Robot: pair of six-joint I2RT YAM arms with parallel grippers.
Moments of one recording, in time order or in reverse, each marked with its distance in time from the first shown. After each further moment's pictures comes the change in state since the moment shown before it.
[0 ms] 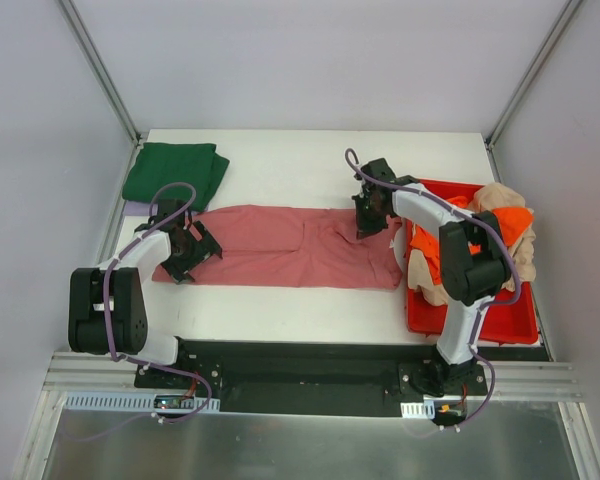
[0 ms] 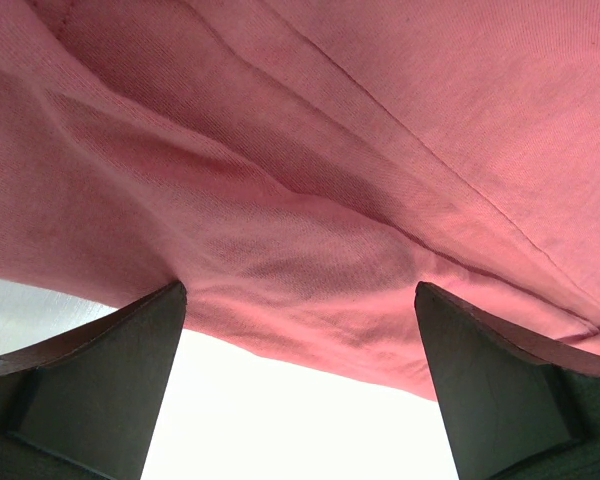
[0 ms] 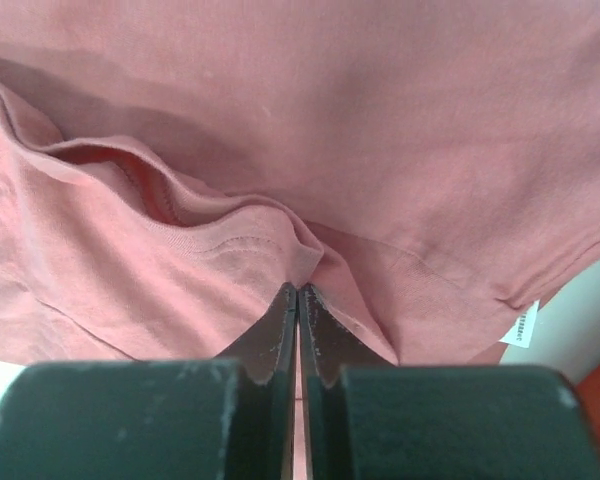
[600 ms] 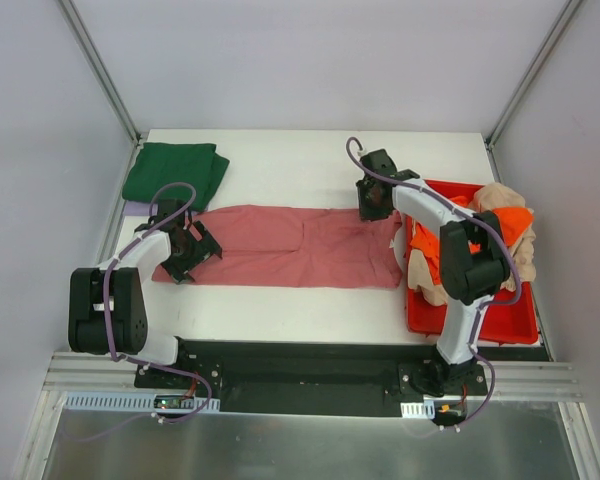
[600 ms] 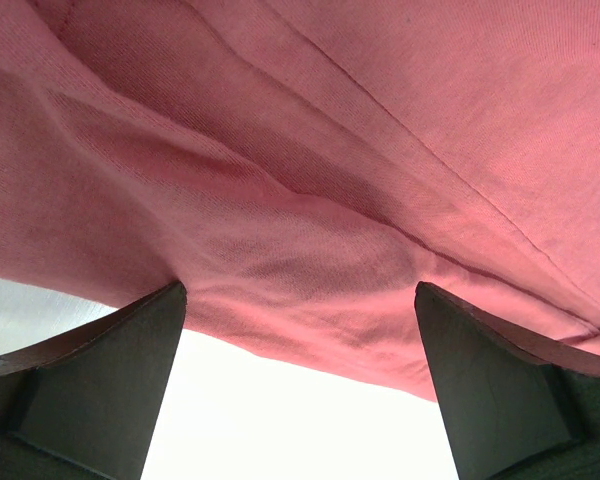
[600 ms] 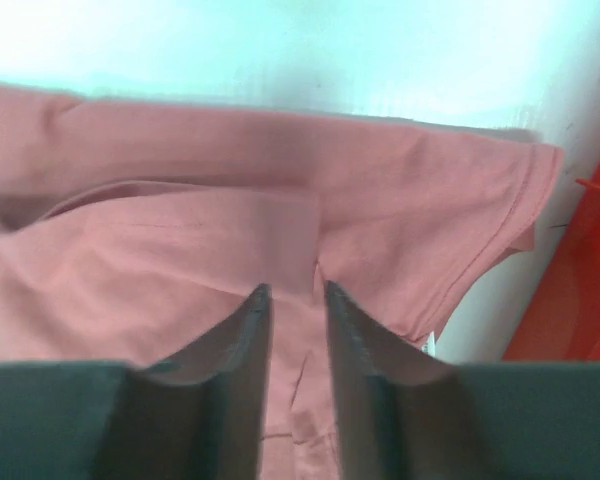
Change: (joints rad) left arm 0.000 0.000 0.000 0.000 -0.002 0.000; right arm 0.002 -0.005 0.060 0.055 0.199 -0.014
